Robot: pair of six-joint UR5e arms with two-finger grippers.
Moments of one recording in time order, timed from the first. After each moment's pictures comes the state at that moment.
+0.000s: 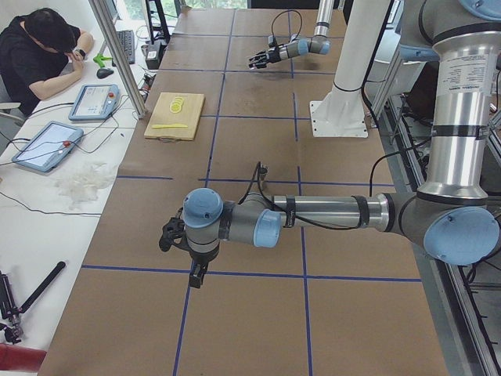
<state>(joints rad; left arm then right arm) -1.60 -1.57 -1.56 -1.74 -2.32 0.11 0.15 -1.63 1.61 -0.58 0.43 1.29</state>
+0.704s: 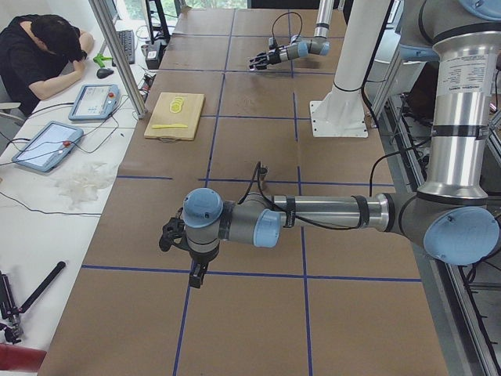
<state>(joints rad) -1.60 -1.57 -1.56 -1.74 -2.32 0.11 0.15 -1.63 1.57 -0.58 0.43 1.33</state>
